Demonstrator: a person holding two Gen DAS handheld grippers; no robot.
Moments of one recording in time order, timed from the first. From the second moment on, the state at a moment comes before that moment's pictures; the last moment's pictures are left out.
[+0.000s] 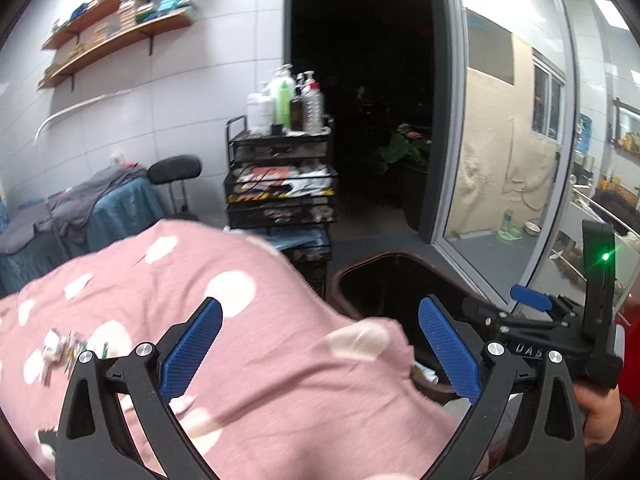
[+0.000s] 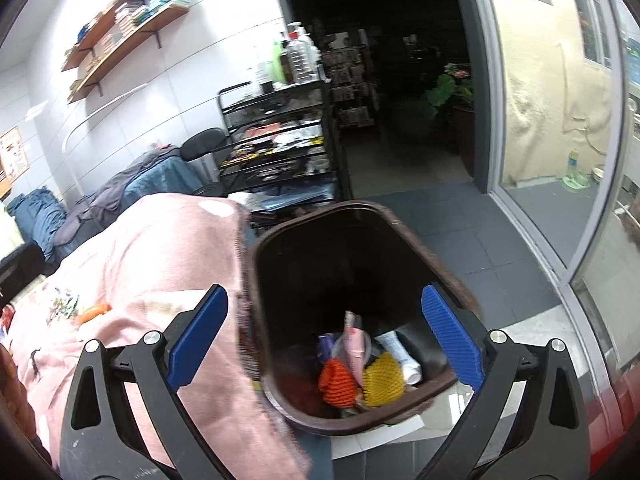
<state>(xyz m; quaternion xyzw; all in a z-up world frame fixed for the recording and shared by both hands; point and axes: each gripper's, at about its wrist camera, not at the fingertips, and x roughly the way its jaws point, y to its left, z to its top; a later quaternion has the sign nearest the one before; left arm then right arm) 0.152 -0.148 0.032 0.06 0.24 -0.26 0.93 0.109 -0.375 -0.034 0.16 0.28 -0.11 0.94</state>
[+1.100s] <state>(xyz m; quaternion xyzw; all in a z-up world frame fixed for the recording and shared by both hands) 0.199 0.081 -0.029 -0.05 0.37 -0.07 0.92 0.228 -0.118 -0.040 -0.04 0.41 0.21 0.88</state>
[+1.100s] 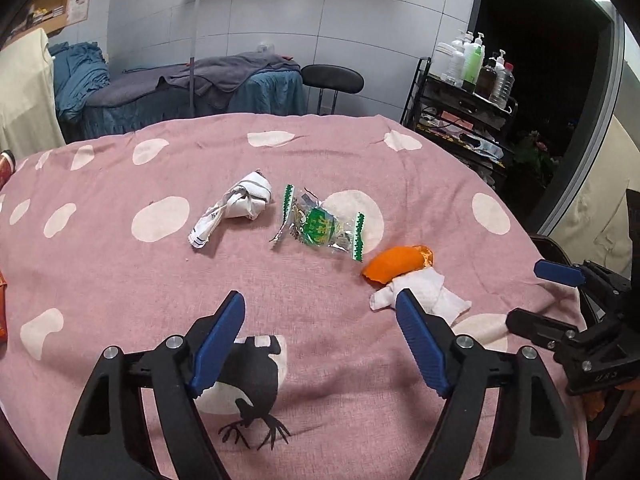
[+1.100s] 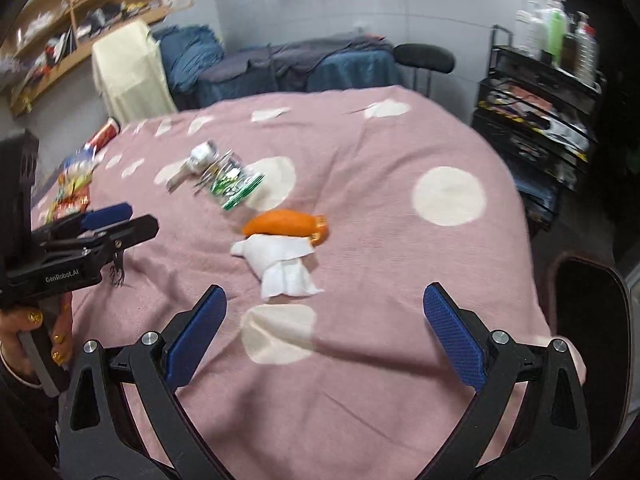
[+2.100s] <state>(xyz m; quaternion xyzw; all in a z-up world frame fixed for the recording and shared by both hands) 0.283 0.079 -0.047 -0.07 0.42 -0.08 0.90 0.260 -0.078 -0.066 -0.05 0.48 0.26 0.84</state>
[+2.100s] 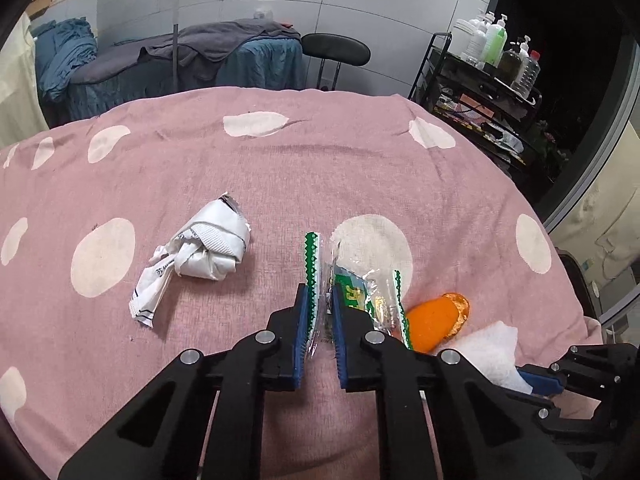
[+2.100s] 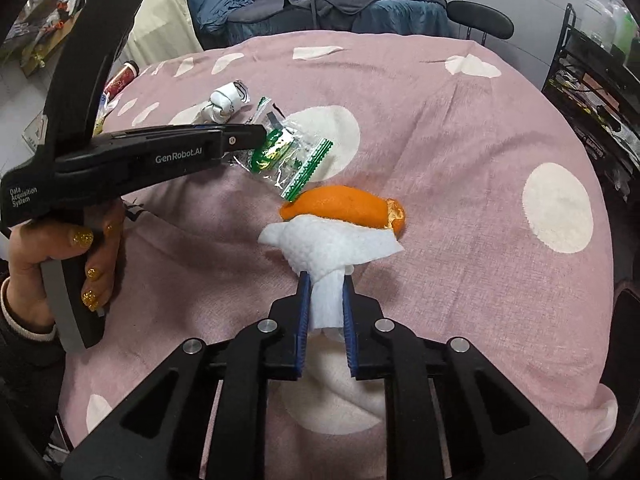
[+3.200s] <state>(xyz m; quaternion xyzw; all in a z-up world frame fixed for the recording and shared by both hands) 0.169 0.017 0.000 -0.09 0.33 -0.17 0.92 0.175 -0.207 -0.026 0.11 0.36 0.20 0.90</state>
